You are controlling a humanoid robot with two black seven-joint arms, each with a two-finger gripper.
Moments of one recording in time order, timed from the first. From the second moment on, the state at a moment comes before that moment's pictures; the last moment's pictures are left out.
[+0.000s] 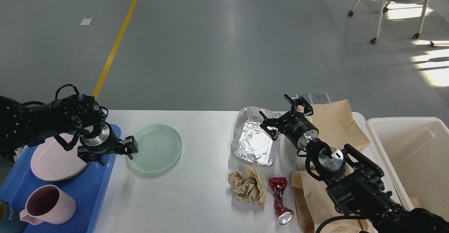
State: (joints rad) left arm -1.34 0.29 0.96 -0.70 0.07 -0.61 0.27; right arm 0.58 0.00 1.01 0.57 0.17 0.34 -0.09
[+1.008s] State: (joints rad) left arm -1.25 0.21 0.96 -0.70 0.02 -0.42 0.28; right arm 0.58 0.00 1.01 0.57 0.17 0.34 -0.09
